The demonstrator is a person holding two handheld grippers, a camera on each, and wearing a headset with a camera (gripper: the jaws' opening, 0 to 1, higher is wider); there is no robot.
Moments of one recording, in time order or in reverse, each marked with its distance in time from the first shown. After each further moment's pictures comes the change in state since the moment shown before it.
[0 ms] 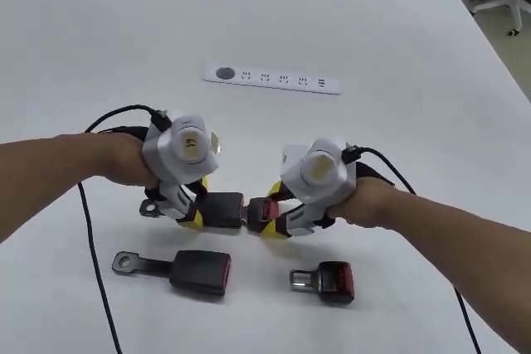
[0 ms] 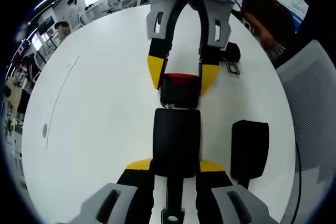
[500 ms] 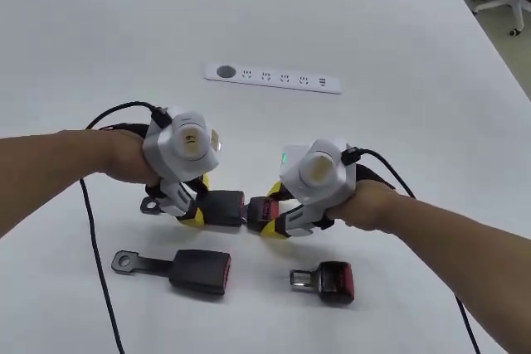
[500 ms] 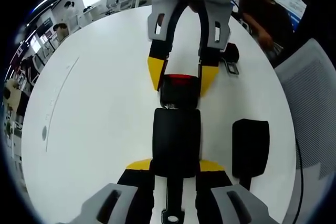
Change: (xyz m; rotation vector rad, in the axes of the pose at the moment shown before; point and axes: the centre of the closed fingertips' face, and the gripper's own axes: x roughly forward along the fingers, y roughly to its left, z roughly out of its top) left arm -0.002 0.007 -0.004 0.019 -0.014 -0.012; right arm -0.005 0.004 0.001 -0.010 -0.007 -0.015
